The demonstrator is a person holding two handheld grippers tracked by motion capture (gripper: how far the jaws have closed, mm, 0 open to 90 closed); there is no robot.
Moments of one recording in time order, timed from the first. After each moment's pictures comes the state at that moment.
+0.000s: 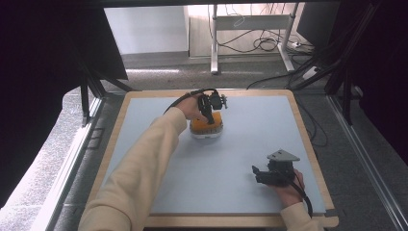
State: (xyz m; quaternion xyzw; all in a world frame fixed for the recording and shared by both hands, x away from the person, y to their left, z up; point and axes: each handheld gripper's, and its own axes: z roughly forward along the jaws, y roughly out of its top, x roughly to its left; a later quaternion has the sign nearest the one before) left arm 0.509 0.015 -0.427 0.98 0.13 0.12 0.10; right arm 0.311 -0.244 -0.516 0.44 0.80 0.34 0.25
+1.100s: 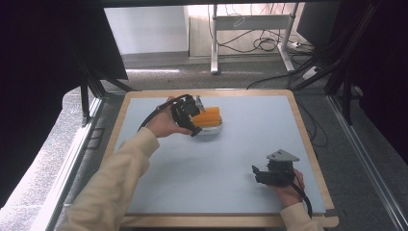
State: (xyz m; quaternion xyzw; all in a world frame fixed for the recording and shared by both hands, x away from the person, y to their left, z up) left arm 0.411 0.090 -0.400 0.94 0.20 0.18 0.21; right arm 0.310 -0.243 -0.514 0.44 0.79 0.34 0.25
